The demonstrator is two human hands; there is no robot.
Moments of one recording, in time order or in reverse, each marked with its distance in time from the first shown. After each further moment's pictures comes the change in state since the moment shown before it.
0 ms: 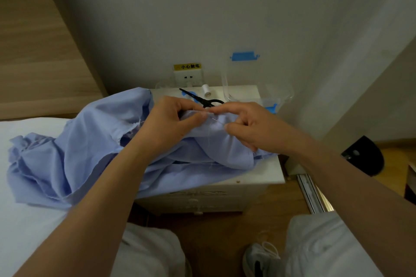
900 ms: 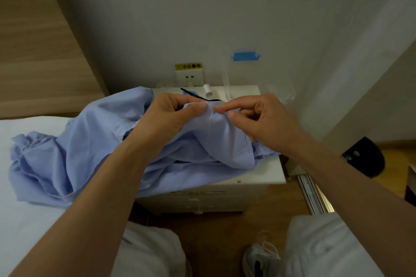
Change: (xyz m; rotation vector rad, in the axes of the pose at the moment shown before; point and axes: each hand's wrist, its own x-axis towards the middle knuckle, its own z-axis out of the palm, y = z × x) left_hand 0.000 0.007 -0.003 -0.240 -0.003 -0.150; right_hand -0.001 0.005 0.001 0.058 0.272 -0.211
